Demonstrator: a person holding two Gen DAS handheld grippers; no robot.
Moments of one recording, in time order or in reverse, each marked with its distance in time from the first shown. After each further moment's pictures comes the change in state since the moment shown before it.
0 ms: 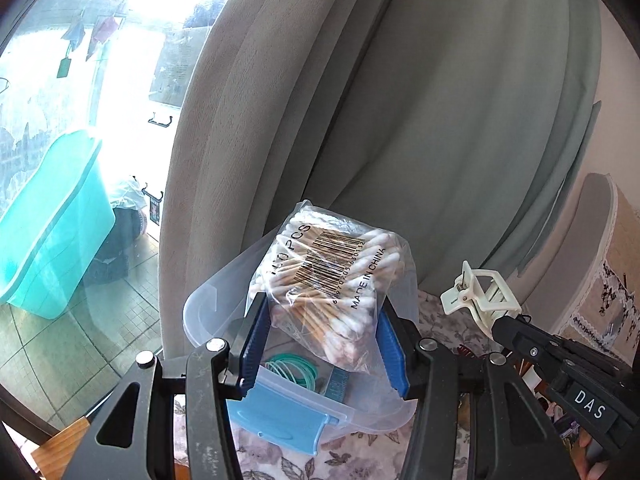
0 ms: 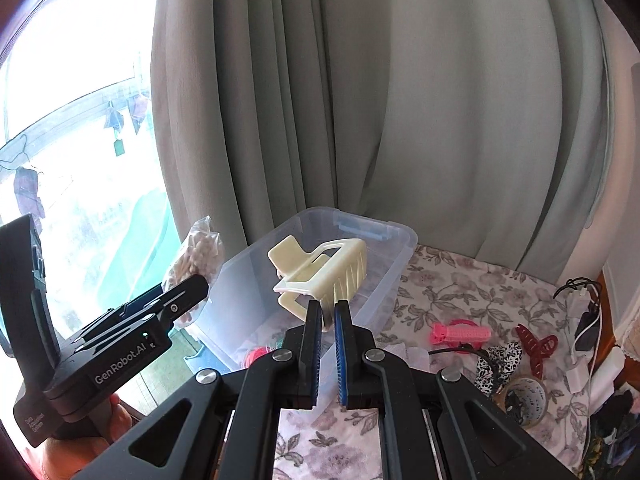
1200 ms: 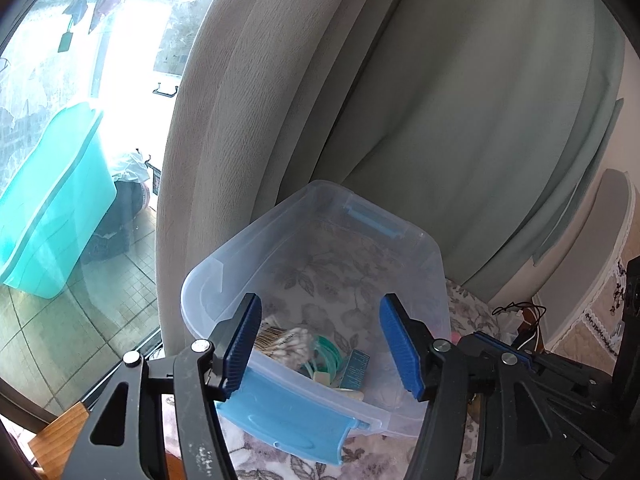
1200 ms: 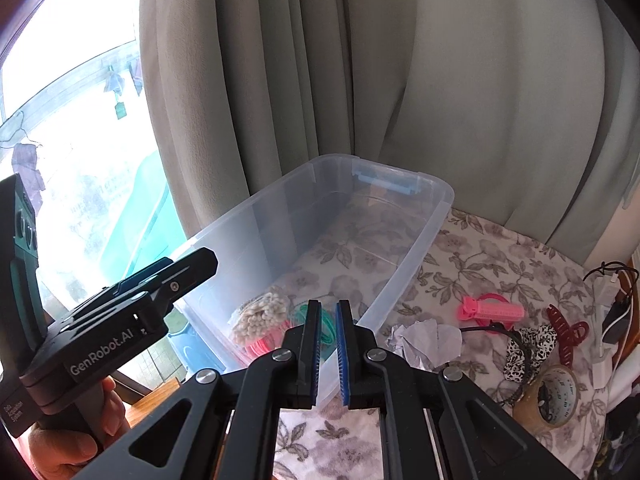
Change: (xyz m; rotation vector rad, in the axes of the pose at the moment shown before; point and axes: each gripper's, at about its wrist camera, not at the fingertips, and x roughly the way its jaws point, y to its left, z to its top) left arm 0.019 0.018 -0.009 -0.032 0.085 0.013; right arm 0.052 0.008 -0.012 -0.025 0.139 0.042
